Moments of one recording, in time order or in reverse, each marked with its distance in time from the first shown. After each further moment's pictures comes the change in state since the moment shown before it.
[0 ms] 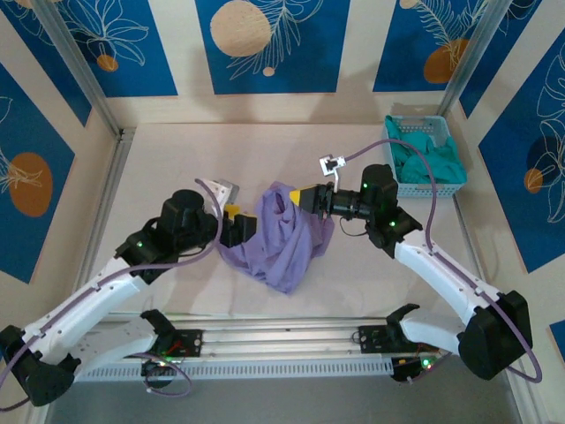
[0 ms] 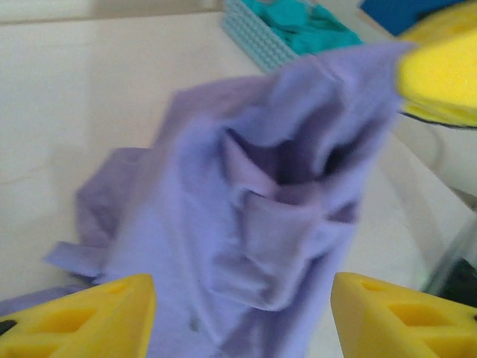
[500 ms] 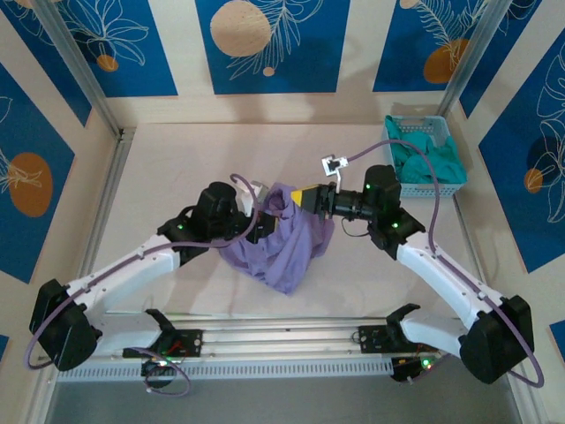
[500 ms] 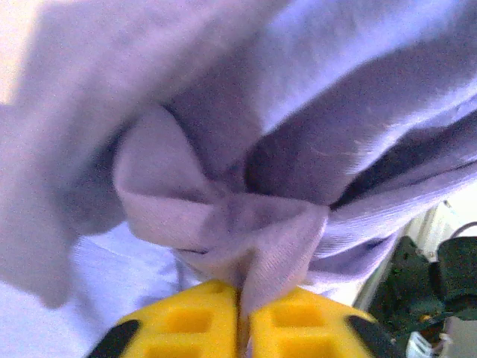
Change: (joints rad) left arm 0.031 0.256 -0.018 0.216 0.177 -0.092; right arm -0.024 -0.040 -0.002 -0.035 -0.001 -0.023
